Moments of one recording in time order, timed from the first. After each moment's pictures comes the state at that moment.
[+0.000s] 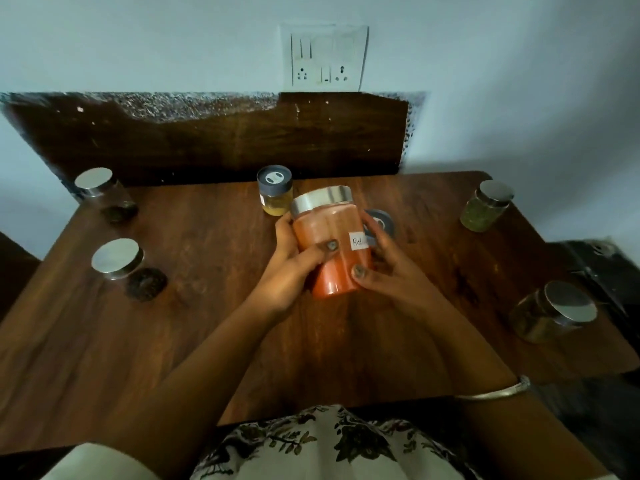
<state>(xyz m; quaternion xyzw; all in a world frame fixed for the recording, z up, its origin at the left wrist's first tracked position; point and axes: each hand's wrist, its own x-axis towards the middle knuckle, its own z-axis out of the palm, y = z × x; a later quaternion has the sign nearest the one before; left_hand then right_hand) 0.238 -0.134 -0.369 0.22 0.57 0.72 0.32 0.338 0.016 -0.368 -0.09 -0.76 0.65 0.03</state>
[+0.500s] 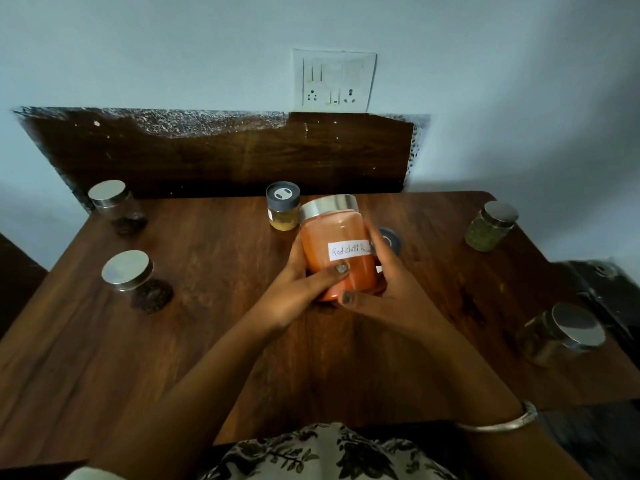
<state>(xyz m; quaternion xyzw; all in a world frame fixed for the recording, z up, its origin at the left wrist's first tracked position) 0.232 -0.145 -0.363 0.26 0.63 0.65 0.34 0.326 -0.001 -0.360 -0.06 -0.81 0.58 0.08</state>
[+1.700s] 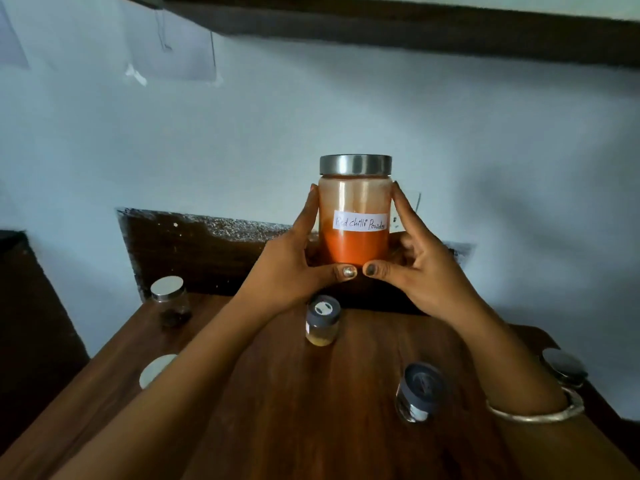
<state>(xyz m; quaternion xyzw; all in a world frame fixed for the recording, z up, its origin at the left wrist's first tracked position) 0.126 -0.165 -0.210 0.37 0.81 0.46 -0.07 0.196 0.021 -0.209 0.07 -0.87 0.44 0.22</state>
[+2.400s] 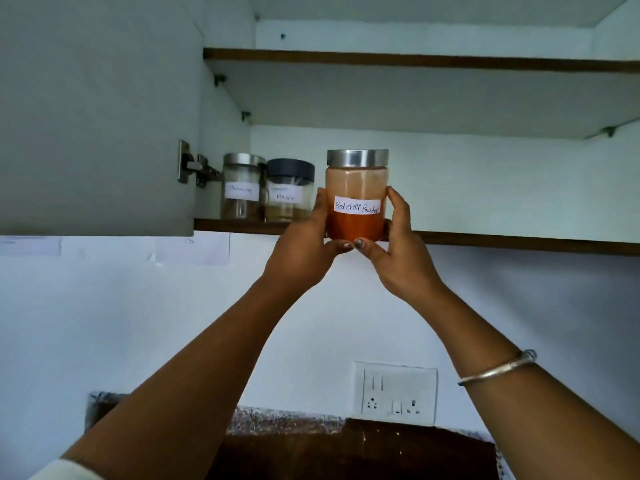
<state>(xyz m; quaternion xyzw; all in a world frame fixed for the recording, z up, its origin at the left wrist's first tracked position) -0.027 -0.110 0.011 0.38 0.76 0.39 -0.36 0.033 0.029 0.005 0.09 -0.83 0.28 0.48</state>
